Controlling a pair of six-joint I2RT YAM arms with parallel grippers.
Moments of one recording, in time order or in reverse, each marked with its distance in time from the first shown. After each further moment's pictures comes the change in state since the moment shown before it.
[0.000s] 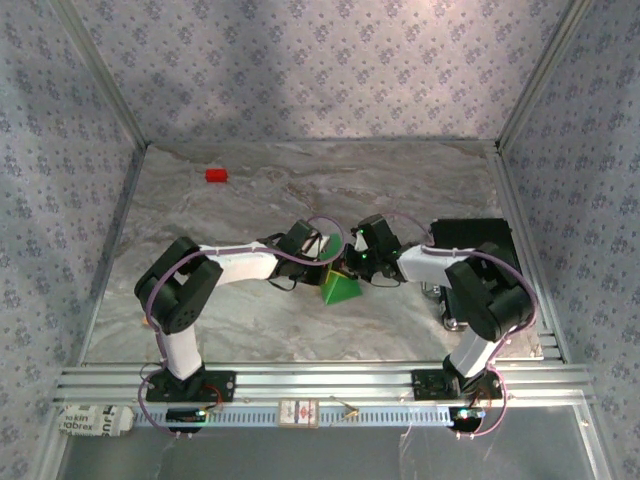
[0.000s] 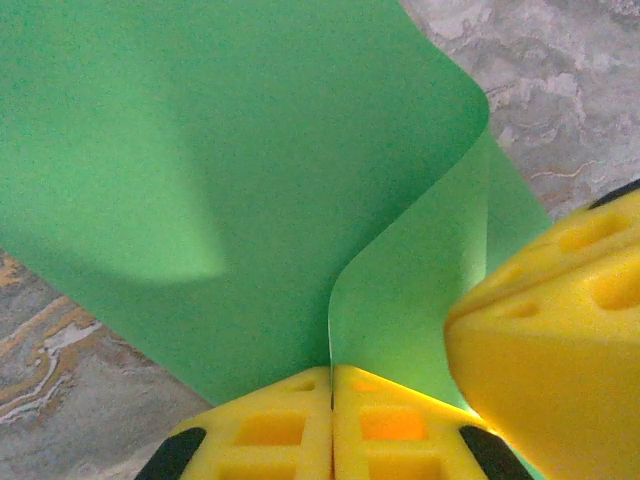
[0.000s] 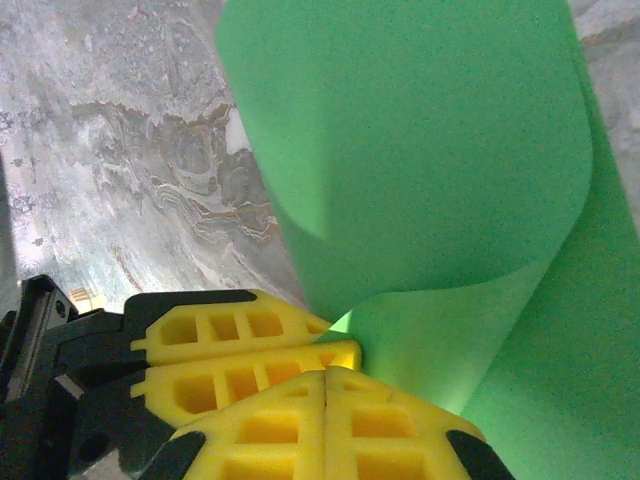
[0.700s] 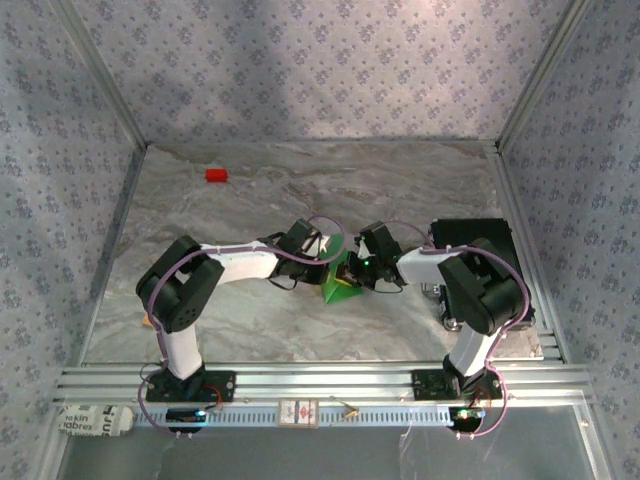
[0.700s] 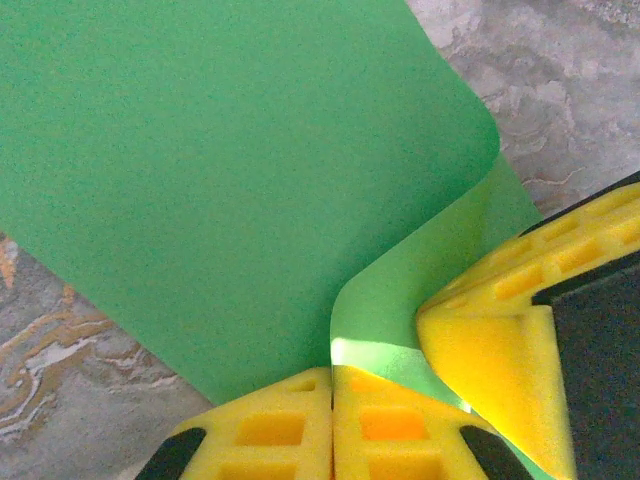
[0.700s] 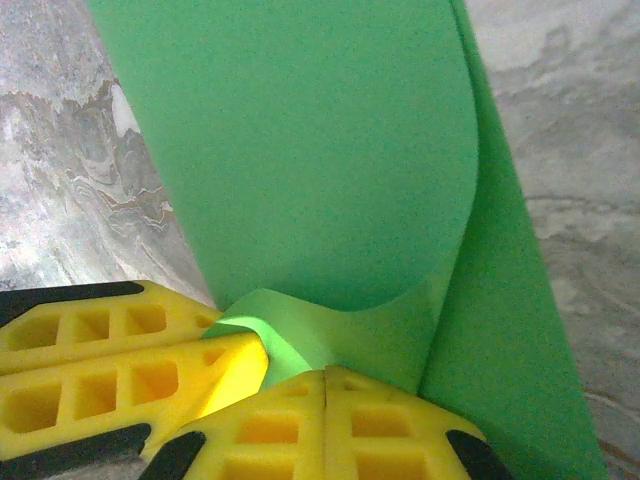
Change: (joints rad) left arm 0.005 0.012 0.006 0.011 0.023 0.000; right arm -0.014 0.034 -0.048 0.008 -0.001 0.002
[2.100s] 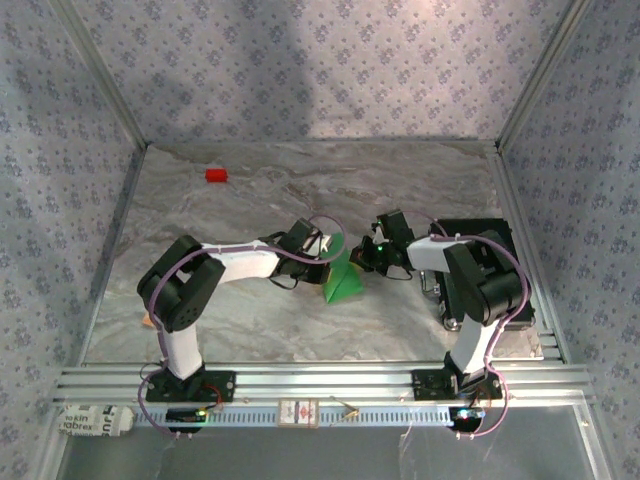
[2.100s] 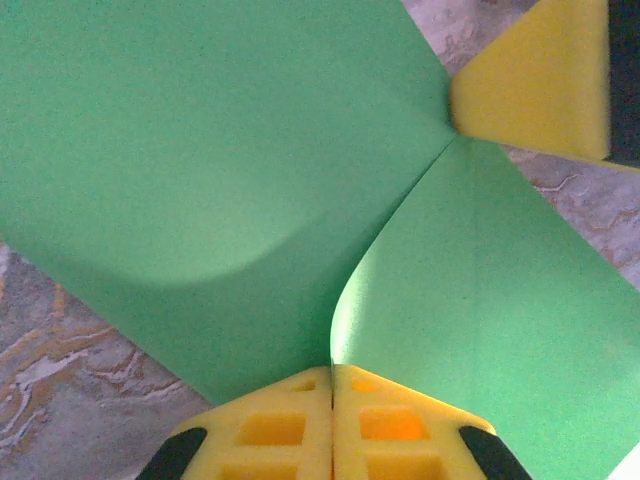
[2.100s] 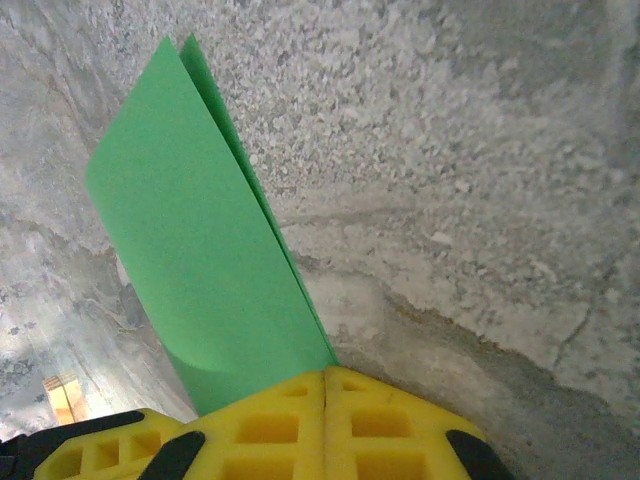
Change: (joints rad) left arm 0.000 0.008 0.011 -0.003 0.003 0.000; right arm -0.152 0.052 0.065 -0.035 0.006 -0.049
